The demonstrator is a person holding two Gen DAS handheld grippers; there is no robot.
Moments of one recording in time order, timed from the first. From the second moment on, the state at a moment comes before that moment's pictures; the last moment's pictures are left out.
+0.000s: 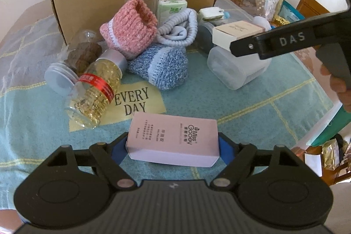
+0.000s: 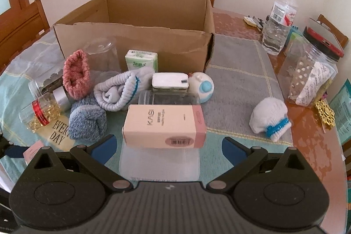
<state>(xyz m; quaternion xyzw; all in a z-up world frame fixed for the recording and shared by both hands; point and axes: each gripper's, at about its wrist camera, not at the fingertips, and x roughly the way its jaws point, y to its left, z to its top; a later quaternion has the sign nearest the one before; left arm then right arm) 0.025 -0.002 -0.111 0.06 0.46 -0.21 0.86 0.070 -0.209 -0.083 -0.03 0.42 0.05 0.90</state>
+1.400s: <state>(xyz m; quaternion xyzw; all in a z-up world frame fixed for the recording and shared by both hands) 0.133 0.011 -0.001 0.07 0.48 -0.16 0.86 0.143 -0.215 -0.005 -0.03 0.47 0.13 0.87</state>
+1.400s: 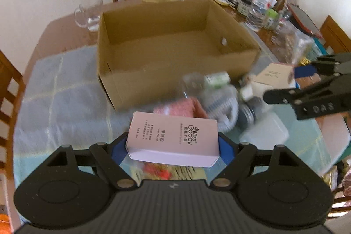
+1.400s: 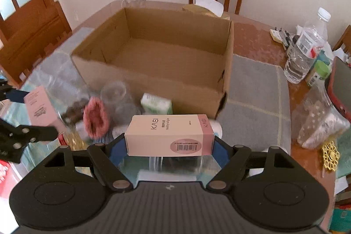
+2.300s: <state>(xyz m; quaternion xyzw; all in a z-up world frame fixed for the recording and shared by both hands) 0.287 -0.006 -0.007 0.07 0.46 -0.11 0.88 0.242 -0.206 0.000 -0.04 0.45 0.14 0.88</state>
